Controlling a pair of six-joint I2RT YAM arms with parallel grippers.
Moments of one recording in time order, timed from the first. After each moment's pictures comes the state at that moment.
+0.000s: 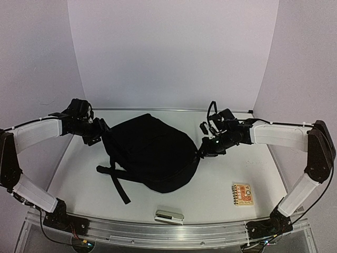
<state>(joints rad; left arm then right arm) -0.30 1.40 1.02 -0.43 0.18 -0.73 0.65 1.61 1.11 -0.46 -0.24 0.42</state>
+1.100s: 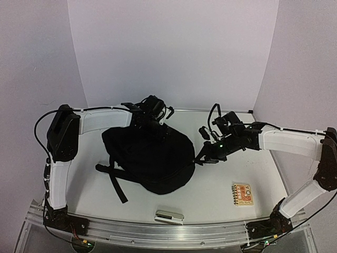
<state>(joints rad) -0.79 2.10 1.74 -0.49 -0.06 -0.04 0.71 1.49 1.04 -0.47 -0.36 0.50</state>
